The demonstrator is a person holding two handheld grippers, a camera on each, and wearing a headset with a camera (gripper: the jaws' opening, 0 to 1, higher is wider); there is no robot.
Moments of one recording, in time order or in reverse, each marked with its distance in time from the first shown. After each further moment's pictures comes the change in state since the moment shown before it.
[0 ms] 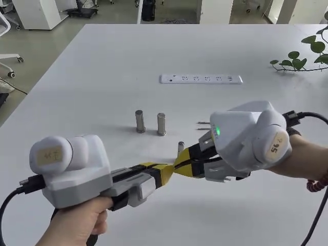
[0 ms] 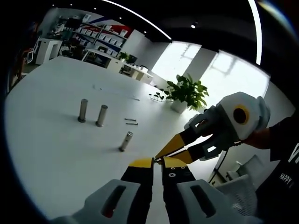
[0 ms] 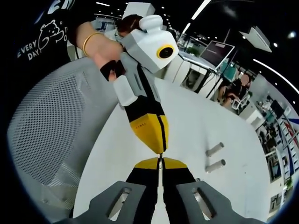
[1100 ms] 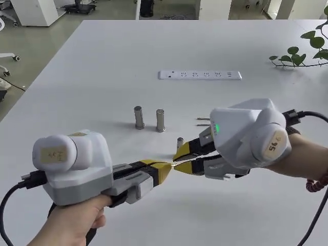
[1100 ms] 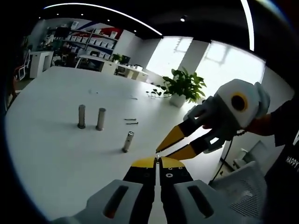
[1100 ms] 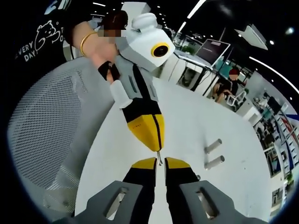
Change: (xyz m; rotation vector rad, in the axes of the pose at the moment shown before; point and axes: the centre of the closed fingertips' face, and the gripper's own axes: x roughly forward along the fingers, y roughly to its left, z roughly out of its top) left arm 0.002 0.005 -0.005 0.141 0.031 0.001; right arm -0.002 -0.003 -0.007 0.059 0.001 -0.030
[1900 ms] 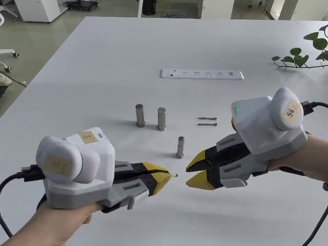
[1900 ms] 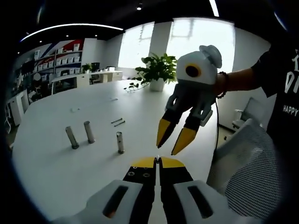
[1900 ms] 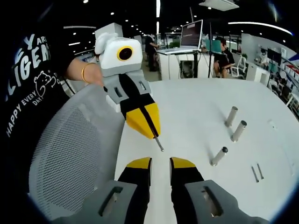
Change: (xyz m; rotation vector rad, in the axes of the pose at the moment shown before) left arm -0.007 -0.015 -0.017 0.370 0.118 -0.125; right arm -0.008 0.026 -0.016 0.385 -0.055 0.183
